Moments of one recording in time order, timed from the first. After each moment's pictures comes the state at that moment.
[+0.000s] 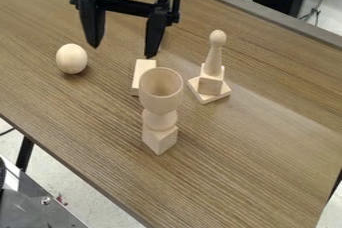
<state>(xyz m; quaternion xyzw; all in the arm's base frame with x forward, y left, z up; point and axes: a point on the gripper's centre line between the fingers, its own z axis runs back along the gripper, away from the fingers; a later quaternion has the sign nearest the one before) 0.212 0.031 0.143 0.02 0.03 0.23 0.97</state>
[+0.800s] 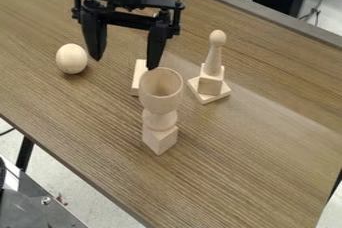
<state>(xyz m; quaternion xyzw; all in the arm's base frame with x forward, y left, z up) 0.211 0.027 0.128 0.00 0.03 0.24 0.97</state>
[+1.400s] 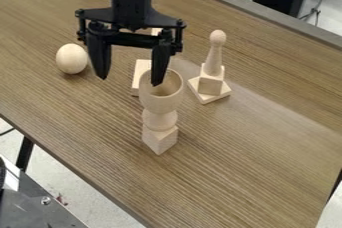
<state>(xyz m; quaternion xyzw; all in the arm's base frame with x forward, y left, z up) 0.211 0.022 0.109 -0.01 0.03 0.26 0.97</state>
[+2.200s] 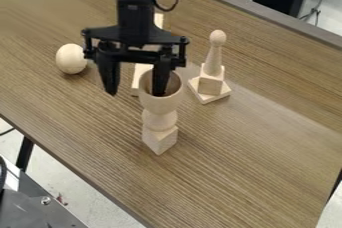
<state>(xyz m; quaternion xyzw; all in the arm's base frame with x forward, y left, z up) 0.209 0.015 0.091 -0.02 0.03 0.27 0.96</state>
